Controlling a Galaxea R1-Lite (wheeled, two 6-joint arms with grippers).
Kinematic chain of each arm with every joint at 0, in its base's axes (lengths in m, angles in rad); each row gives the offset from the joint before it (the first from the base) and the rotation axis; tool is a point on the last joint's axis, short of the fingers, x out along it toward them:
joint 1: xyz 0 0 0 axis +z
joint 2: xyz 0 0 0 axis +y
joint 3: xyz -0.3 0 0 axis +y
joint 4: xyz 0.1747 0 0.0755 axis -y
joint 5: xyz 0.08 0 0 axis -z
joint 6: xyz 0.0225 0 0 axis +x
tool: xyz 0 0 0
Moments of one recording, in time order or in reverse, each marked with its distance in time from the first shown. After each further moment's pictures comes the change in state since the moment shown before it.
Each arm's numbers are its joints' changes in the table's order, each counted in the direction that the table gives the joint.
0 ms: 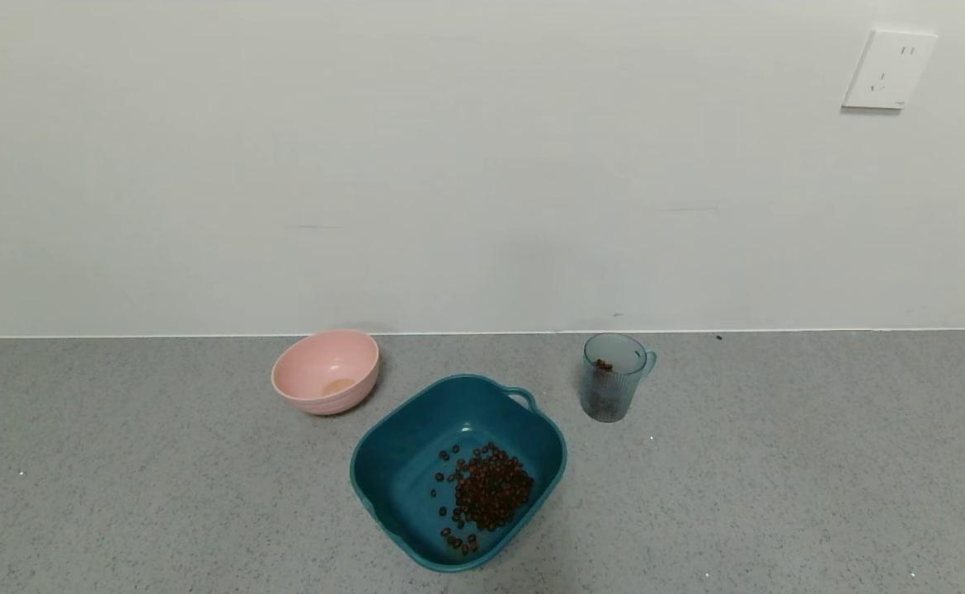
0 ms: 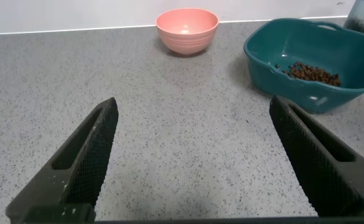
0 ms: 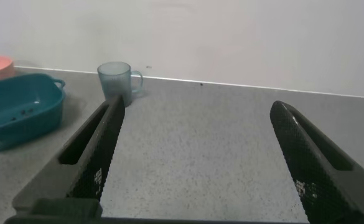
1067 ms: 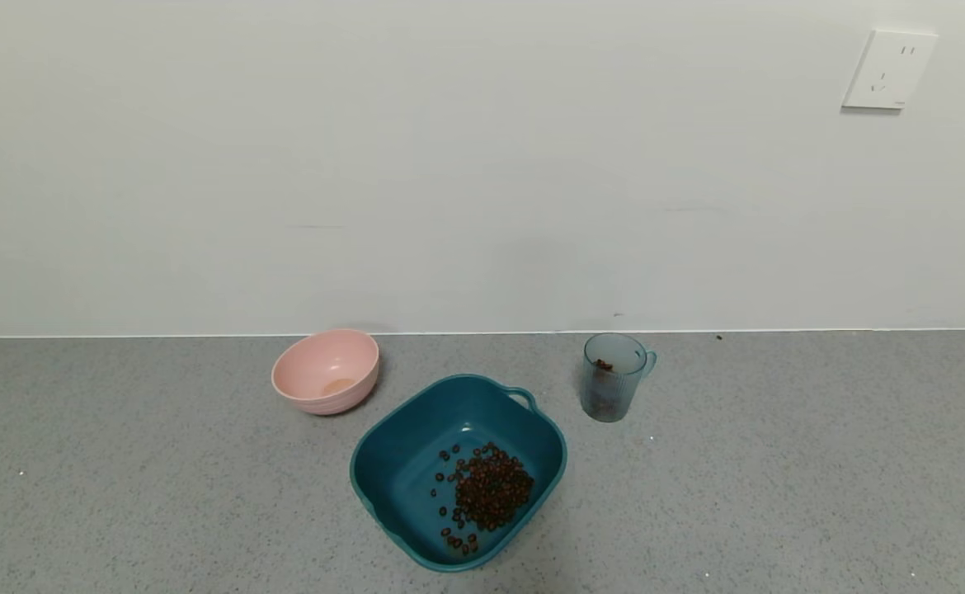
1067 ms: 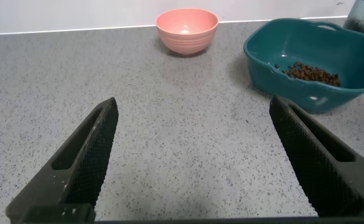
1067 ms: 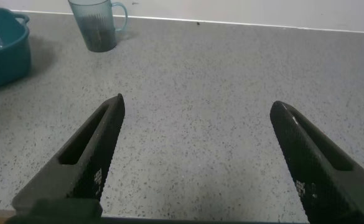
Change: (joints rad) left arm 0.000 0.000 0.000 0.000 0.000 0.000; right arm -0.002 -0.041 0.216 -0.009 0.039 0.008
